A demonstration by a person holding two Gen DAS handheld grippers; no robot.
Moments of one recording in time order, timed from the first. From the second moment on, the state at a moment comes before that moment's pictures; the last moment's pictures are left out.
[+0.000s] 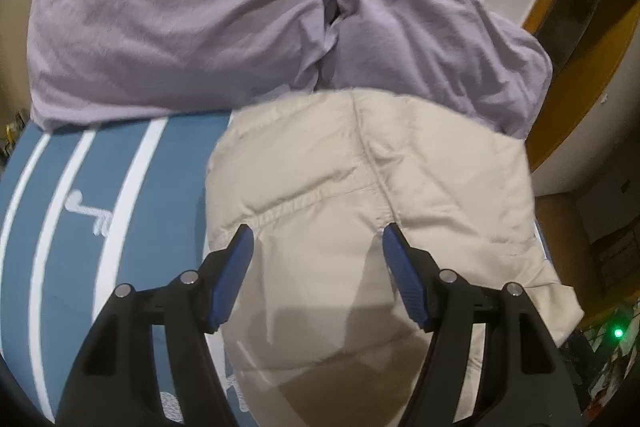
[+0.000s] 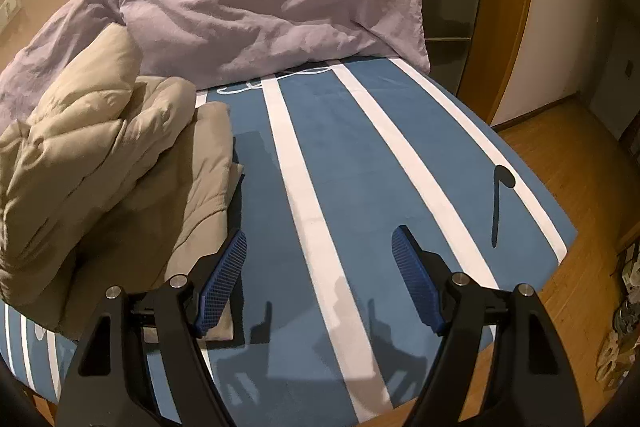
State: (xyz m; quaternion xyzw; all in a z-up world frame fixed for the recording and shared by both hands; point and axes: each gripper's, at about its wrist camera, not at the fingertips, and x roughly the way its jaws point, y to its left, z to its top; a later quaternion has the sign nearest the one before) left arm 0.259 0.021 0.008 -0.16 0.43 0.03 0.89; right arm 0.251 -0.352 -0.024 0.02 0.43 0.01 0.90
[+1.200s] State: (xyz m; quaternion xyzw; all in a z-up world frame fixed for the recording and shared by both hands) left arm 0.272 -0.032 -0.029 -0.12 0.43 -0.04 0.90; right arm 0.316 -0.233 0.006 0.00 0.41 0.14 0.90
